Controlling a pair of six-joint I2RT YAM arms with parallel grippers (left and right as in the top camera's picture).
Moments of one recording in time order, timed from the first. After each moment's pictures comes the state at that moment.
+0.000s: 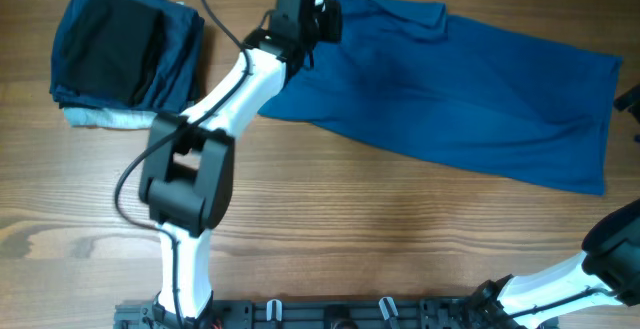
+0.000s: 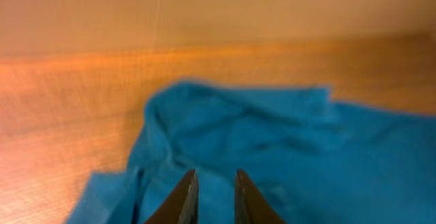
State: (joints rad) left arm -0.41 2.16 1.66 -0.07 0.10 -0.27; right arm -0.78 1.85 1.57 -0.93 -0.10 0.20
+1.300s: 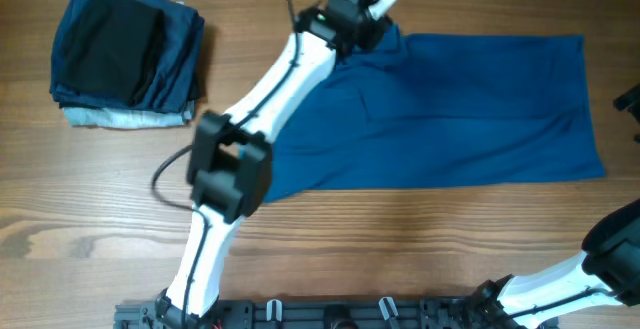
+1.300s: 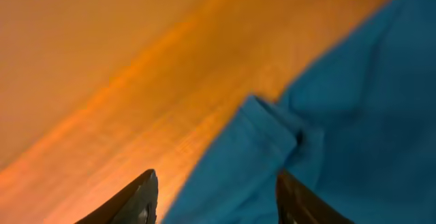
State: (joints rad) left arm -0.56 2.35 2.11 -0.50 -0.01 0.27; right arm -0.78 1.85 1.57 -0.93 -0.10 0.20
